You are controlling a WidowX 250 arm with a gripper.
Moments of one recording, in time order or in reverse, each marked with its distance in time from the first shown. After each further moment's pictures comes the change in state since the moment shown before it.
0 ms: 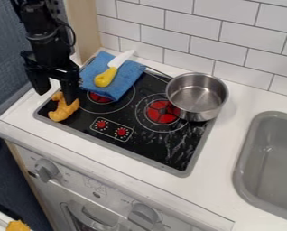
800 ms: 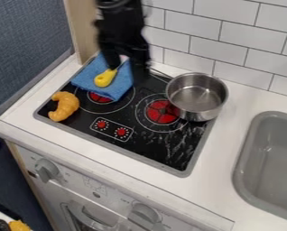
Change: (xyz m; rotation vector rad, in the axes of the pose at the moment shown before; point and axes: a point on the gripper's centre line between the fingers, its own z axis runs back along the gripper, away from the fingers) arm 0.043 -0.134 0.054 -0.118 -0.142 -0.430
